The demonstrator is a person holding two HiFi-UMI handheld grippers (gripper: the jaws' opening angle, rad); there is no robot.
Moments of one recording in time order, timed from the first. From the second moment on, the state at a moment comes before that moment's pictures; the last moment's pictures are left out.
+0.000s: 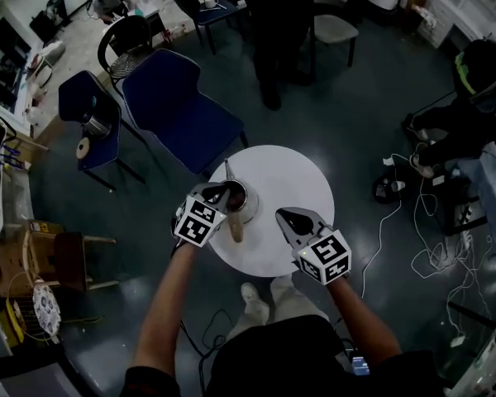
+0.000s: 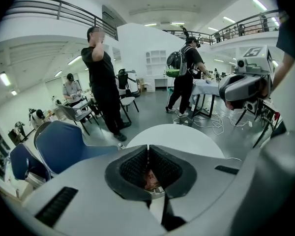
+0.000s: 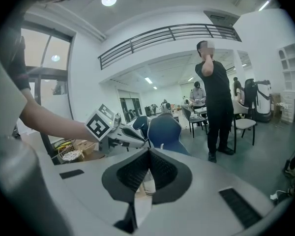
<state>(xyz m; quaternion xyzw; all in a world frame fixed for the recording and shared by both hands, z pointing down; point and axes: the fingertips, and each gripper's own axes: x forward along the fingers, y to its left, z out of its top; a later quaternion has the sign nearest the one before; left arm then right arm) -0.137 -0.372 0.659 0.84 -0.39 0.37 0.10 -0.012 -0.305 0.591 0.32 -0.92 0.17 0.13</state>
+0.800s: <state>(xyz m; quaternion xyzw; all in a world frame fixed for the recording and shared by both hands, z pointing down) -0.183 -0.296 0.538 0.86 -0.46 0.20 0.11 -0.079 -0.291 0.490 0.31 -0.94 0.08 0.10</state>
